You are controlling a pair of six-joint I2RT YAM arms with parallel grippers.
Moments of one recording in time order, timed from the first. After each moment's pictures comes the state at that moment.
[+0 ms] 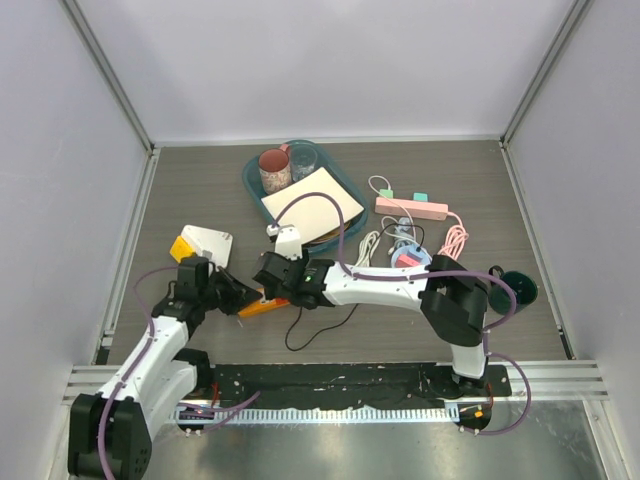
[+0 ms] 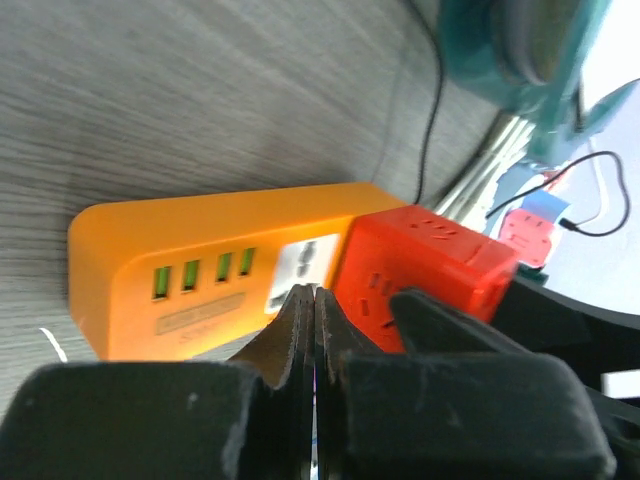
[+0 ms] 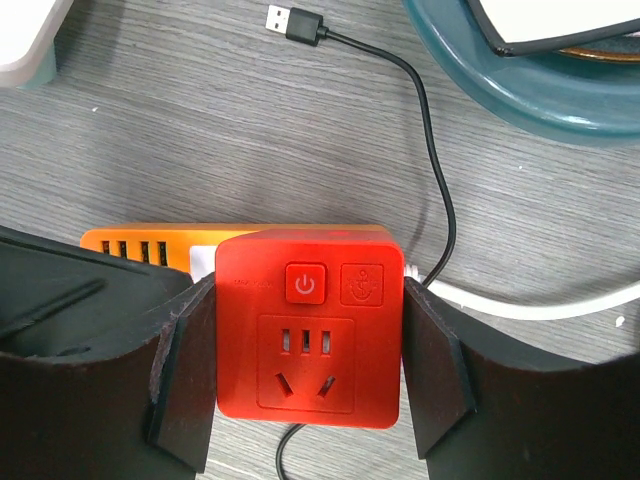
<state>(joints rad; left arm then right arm) -0.14 0.81 0.35 -0.33 0.39 -1.02 1.21 1.90 1.42 -0.44 0.55 0.80</state>
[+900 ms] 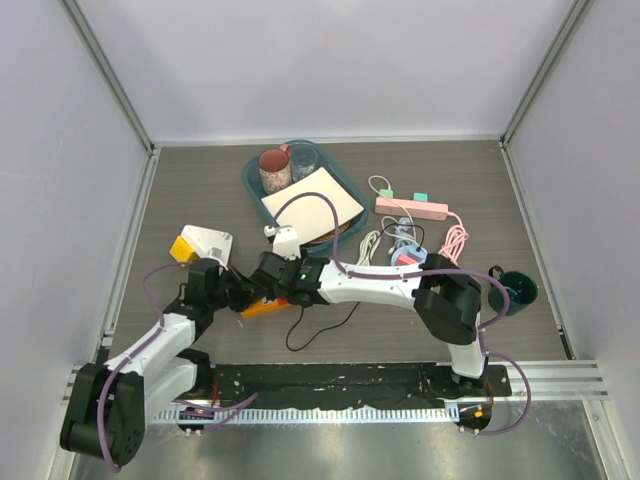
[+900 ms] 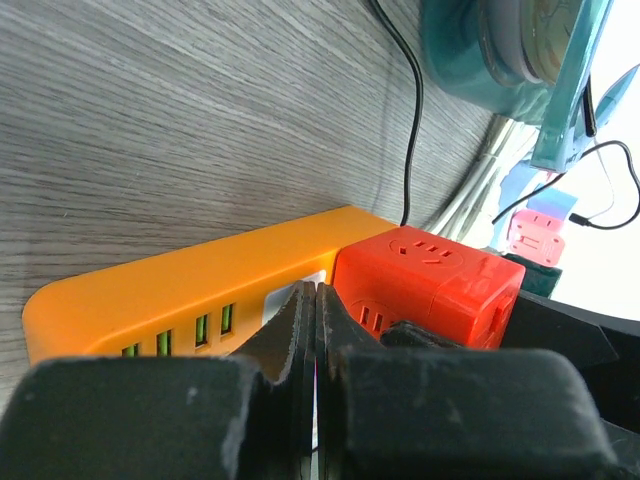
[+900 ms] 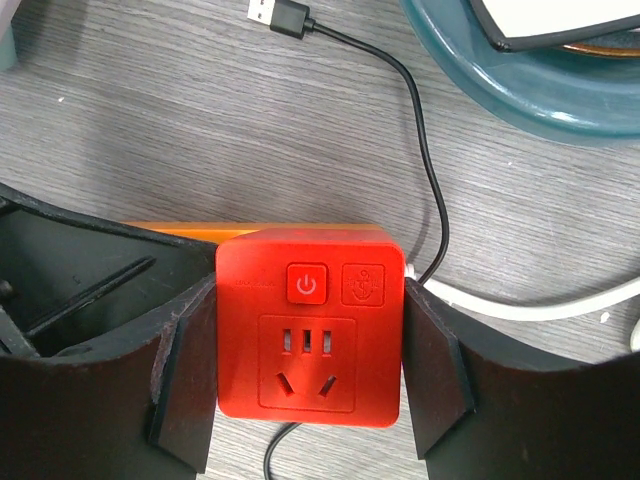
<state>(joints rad) -0.22 0.98 0.24 -0.01 0.35 -1.04 1.21 1.94 1.46 -0.51 0.54 0.79</state>
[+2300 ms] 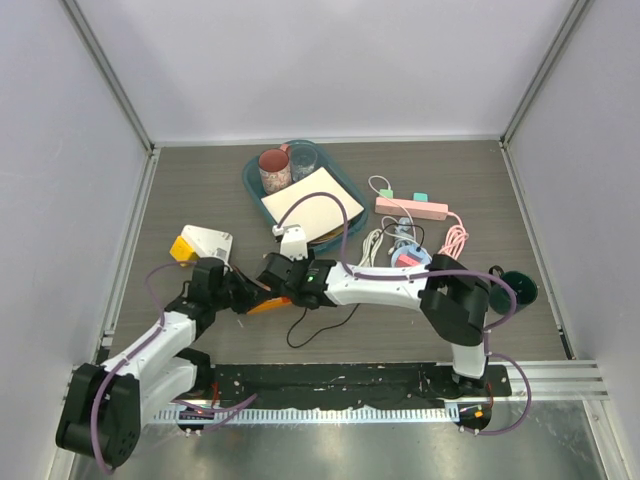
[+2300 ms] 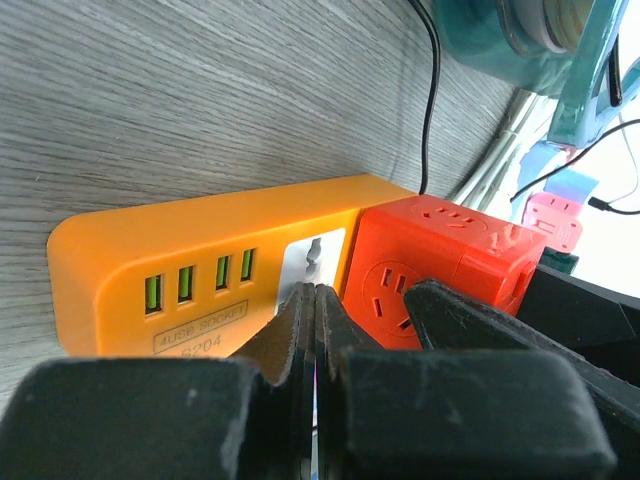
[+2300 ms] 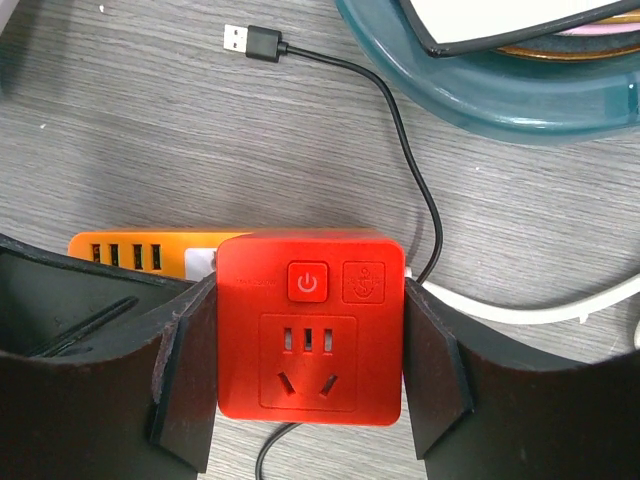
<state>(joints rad) -0.27 0.96 0.26 -0.08 0.32 -1.05 1.21 1.89 1.37 -0.43 0.59 0.81</state>
